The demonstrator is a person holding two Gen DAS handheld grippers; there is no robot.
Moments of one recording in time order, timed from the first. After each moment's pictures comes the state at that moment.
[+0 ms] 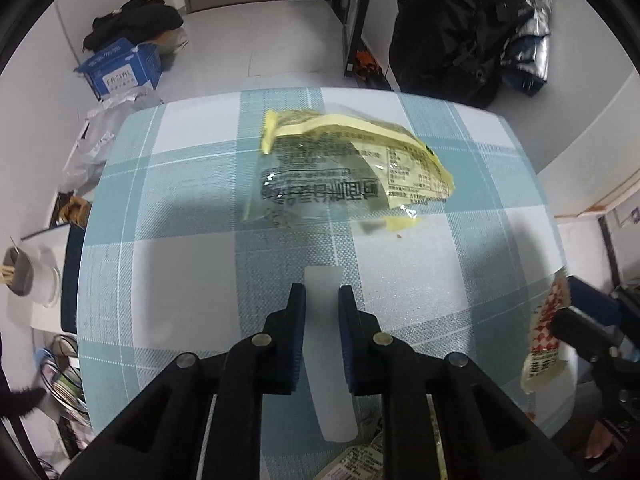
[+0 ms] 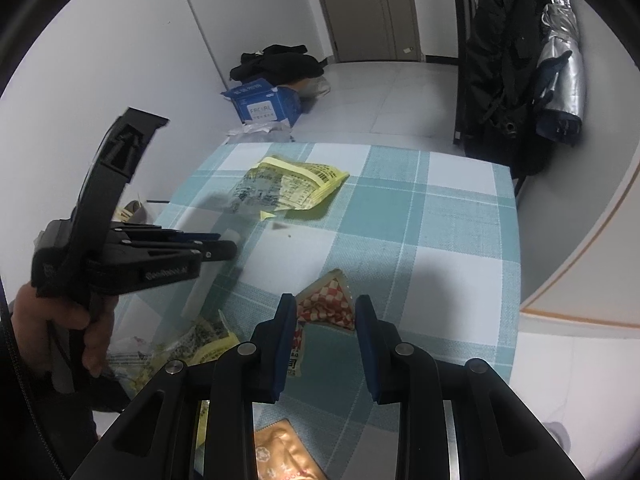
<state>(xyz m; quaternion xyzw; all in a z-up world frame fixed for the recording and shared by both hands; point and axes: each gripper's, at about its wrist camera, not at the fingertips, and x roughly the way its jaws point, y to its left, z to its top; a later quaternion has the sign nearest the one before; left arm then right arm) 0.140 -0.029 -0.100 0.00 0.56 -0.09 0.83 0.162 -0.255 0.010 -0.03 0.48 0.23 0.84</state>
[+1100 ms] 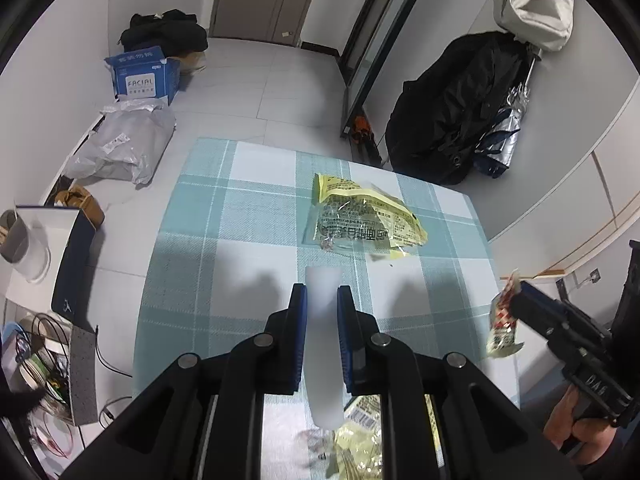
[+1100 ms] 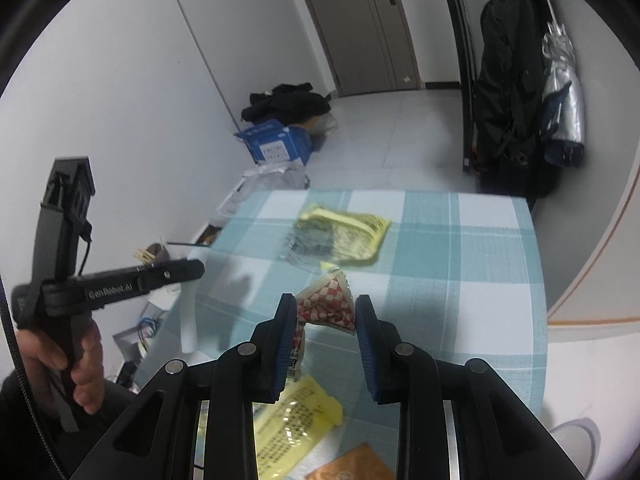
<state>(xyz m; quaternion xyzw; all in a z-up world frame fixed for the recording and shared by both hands) 0.103 0.029 -0.053 -0.12 0.47 -0.11 0.87 0.144 -0.226 0.050 0.03 0.42 0.24 0.87</state>
